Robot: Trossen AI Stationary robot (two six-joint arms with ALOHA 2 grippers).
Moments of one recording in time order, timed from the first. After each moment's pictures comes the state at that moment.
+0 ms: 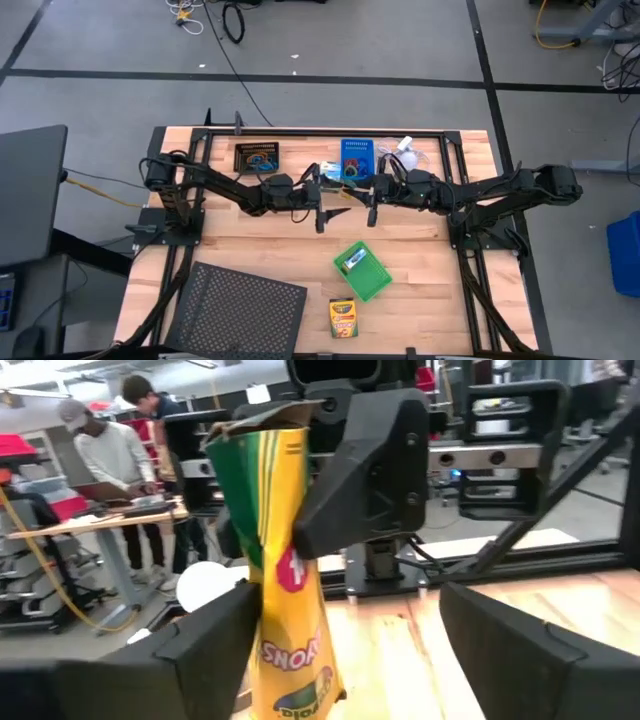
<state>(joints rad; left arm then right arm) 0.03 1.80 0.83 1.03 -0.05 0.19 -0.04 1.25 0.56 0.64 0.13 -0.08</state>
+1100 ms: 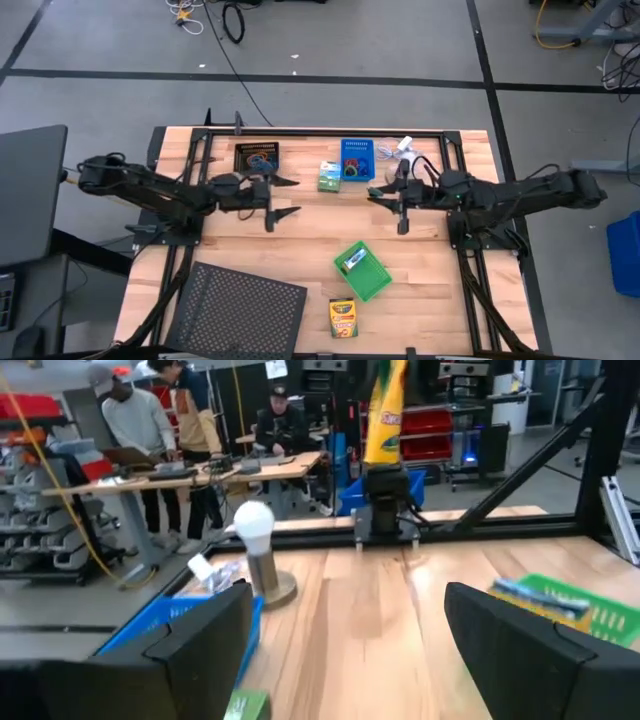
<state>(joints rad) 0.04 1.21 0.33 0.89 -0.11 0.14 0.06 0.88 0.56 0.26 0.11 -0.15</state>
